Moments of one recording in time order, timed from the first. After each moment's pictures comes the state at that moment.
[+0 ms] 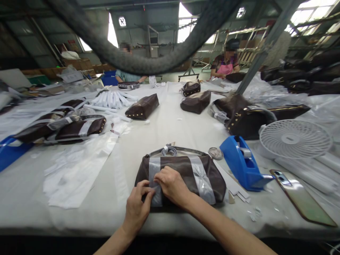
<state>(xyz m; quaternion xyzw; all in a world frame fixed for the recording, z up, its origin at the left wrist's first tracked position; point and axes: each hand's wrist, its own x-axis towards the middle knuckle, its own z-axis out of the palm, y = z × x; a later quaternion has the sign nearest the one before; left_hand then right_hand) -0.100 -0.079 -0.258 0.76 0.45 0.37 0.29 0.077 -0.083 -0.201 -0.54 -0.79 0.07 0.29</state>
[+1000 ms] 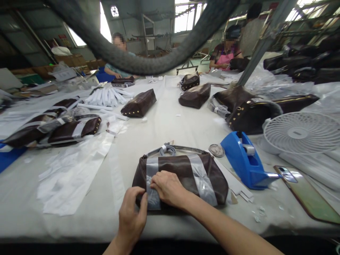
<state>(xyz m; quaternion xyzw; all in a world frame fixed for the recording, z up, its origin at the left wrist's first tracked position) -0.099 -0.082 -0.237 0.78 0.43 0.42 0.16 0.080 -0.071 -0.199 -0.58 -0.79 0.15 0.12</state>
